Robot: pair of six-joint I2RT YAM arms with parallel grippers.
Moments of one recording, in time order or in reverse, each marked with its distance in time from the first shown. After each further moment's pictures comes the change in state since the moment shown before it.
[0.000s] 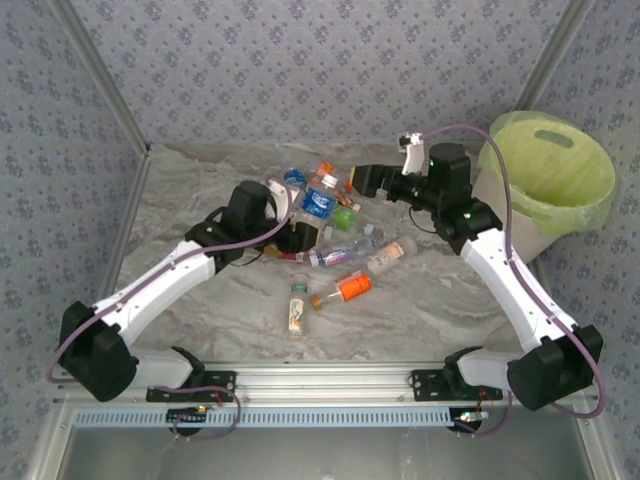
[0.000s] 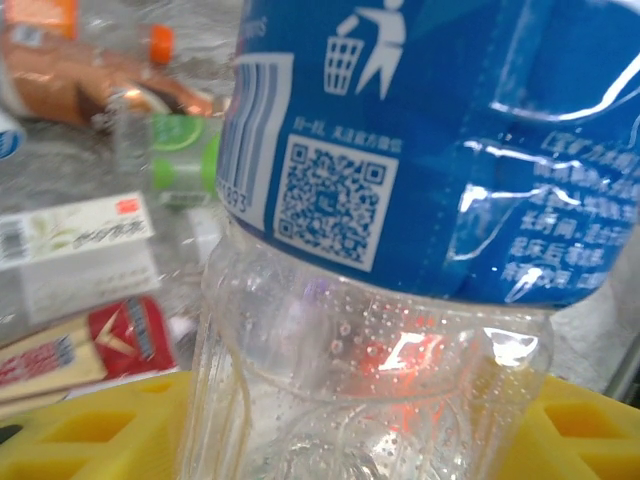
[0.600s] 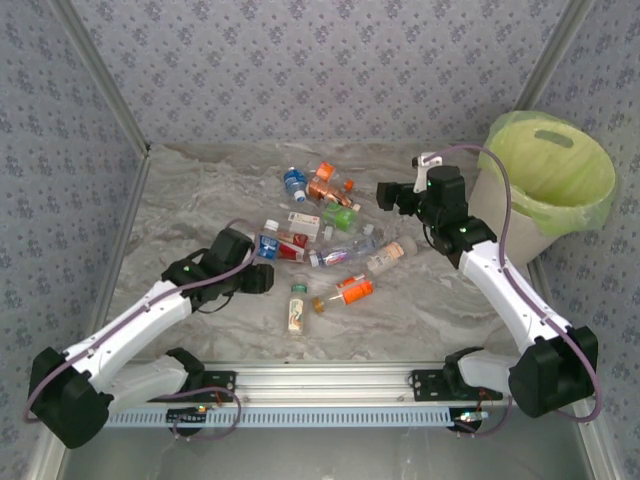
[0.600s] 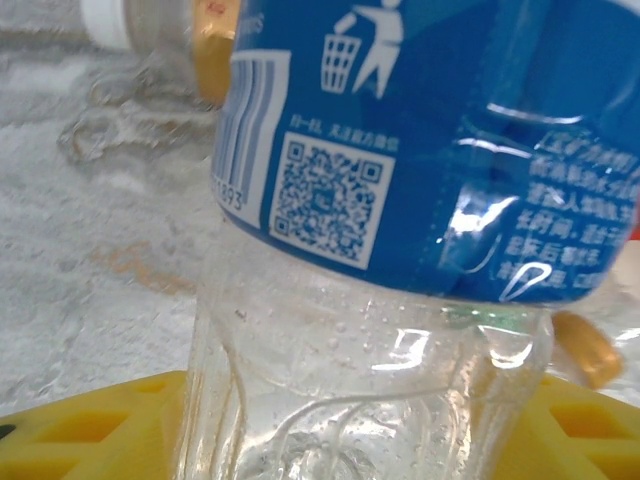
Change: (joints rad) left arm 0.000 -0.296 -0.300 -0.318 -0.379 -0.212; right arm -0.040 -0.045 -0.207 0.028 0.485 -0.229
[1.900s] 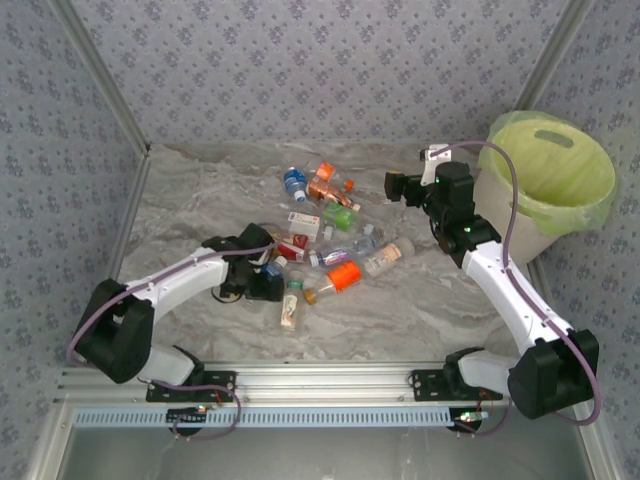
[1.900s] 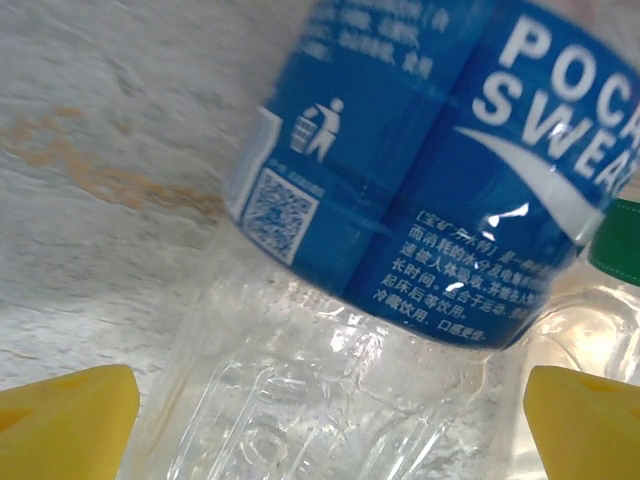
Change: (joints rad) left arm 0.034 0.398 0.062 -0.124 0.076 0.006; right arm -0.036 -0.009 0.000 0.094 0.060 -0.105
